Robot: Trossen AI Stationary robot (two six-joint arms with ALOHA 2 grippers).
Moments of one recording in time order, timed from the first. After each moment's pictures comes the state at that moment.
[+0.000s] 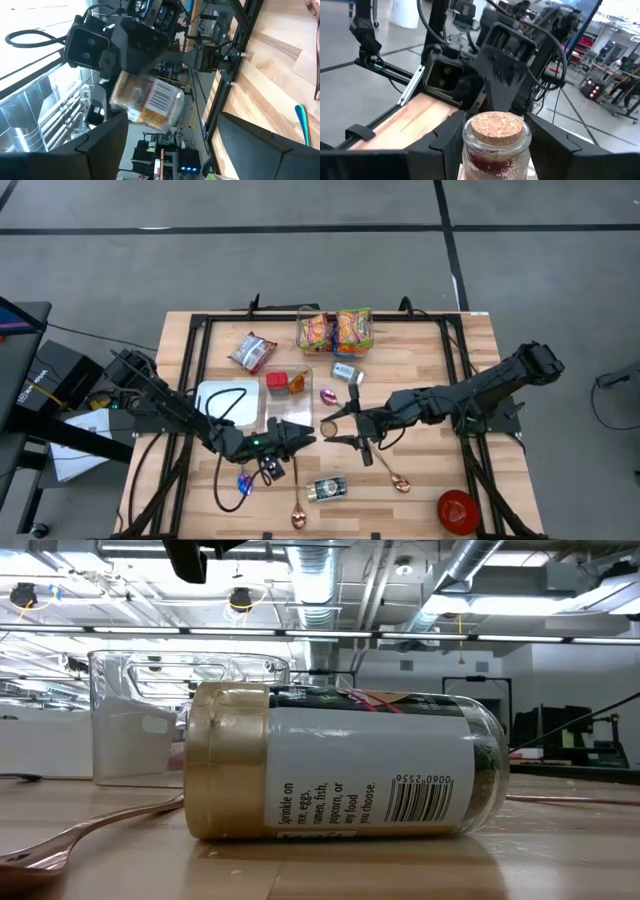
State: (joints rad) left arm -0.57 1.55 0.72 0.95 -0.78 1.51; right arm 0.33 1.45 0.98 0.38 0.15 -0.32
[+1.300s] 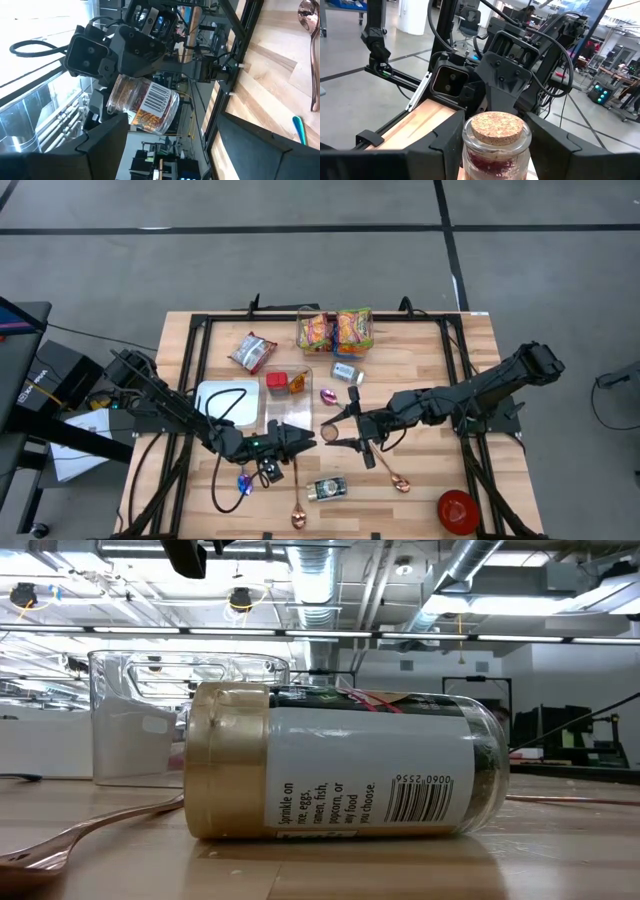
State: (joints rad) left arm -0.58 1.55 0.72 0.95 -0.73 1.51; right arm 0.34 1.44 0.98 0.39 0.13 -0.31
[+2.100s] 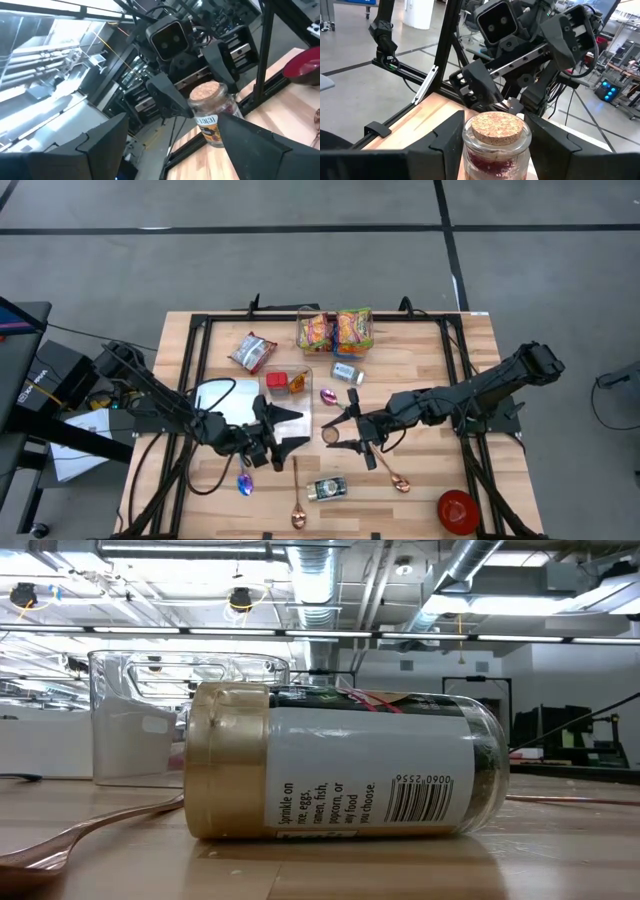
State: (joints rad) left arm -0.58 1.41 0.72 0.95 -0.74 1.00; right arm 0.34 1.44 0.98 0.36 0.10 -0.31
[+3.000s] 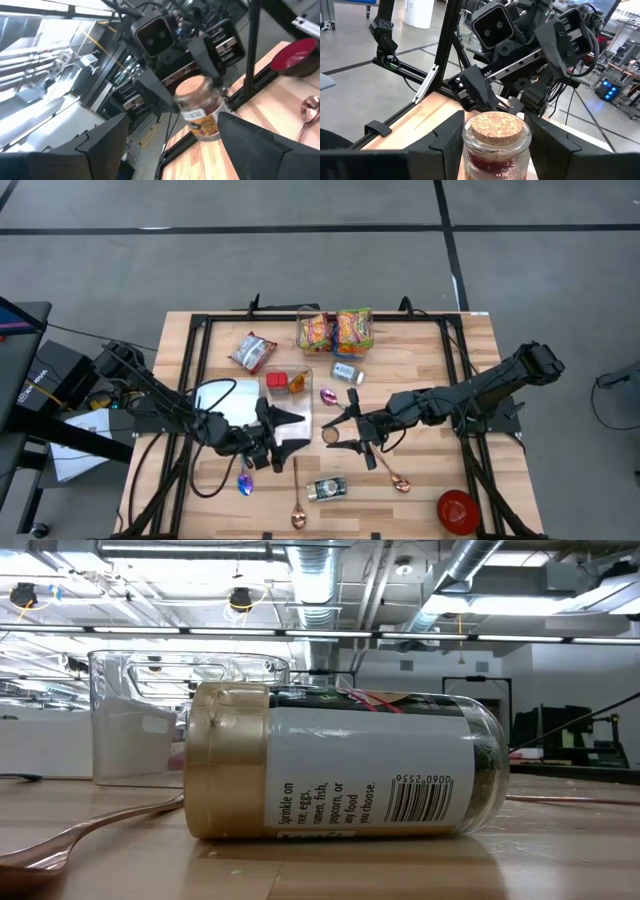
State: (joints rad) left arm -0.58 1.41 0.72 0.89 -0.71 0.99; right arm 0.34 1.44 0.98 0.35 0.10 -0.31
